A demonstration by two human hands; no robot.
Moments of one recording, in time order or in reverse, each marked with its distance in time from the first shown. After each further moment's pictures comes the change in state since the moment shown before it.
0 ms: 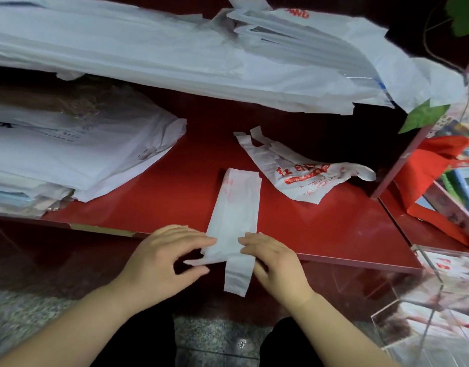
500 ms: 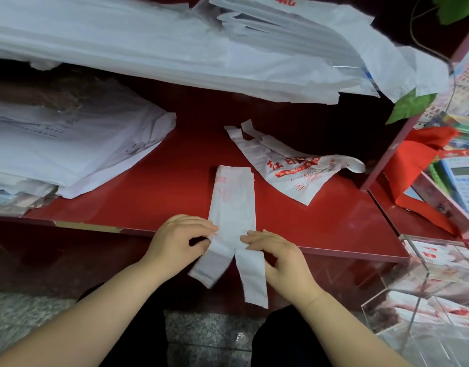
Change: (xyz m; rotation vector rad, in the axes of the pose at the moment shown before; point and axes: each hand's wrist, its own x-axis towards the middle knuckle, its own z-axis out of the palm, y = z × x) left_hand 0.025 -0.012 0.044 -0.007 0.001 -0.199; right_hand -0.014 0.000 -0.022 0.220 -0.051 0.280
